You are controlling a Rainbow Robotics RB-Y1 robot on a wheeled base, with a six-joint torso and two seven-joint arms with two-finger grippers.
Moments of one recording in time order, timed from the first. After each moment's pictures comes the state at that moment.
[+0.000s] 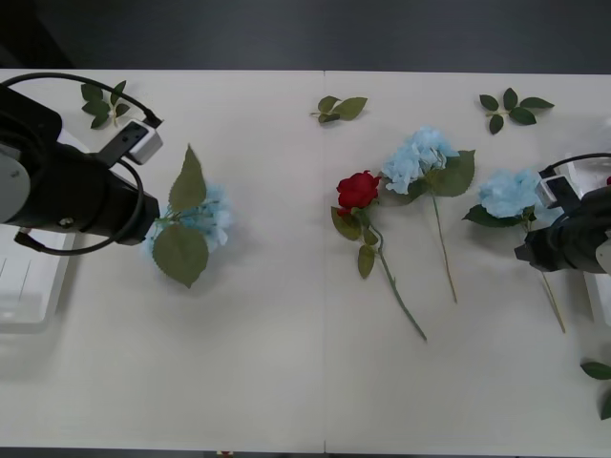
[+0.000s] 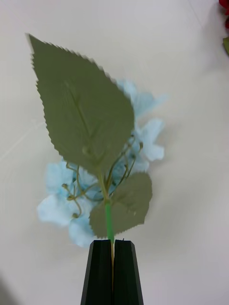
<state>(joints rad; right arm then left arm) -0.38 -1.12 0.61 -1.65 -0.71 0.93 1.15 -0.37 0.85 -0.15 -2.07 0.94 1.49 -1.54</state>
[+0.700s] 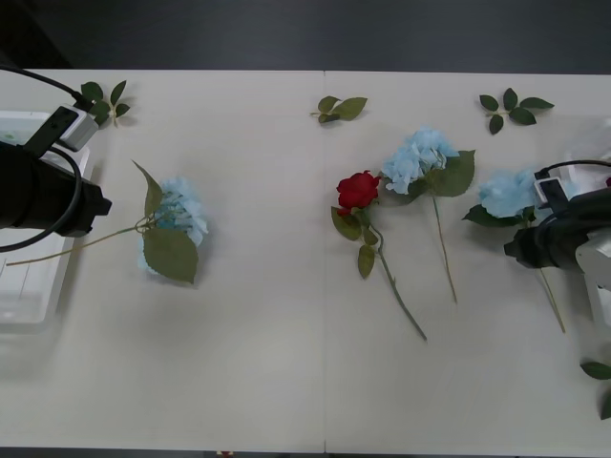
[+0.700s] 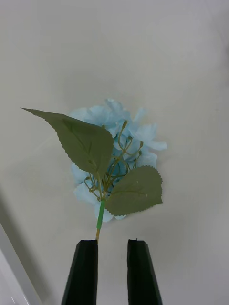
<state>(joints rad) -0.38 -1.01 0.58 -1.51 -0.66 0.87 1.16 -0.25 0.85 0.08 -2.07 1.02 1.50 -1.62</state>
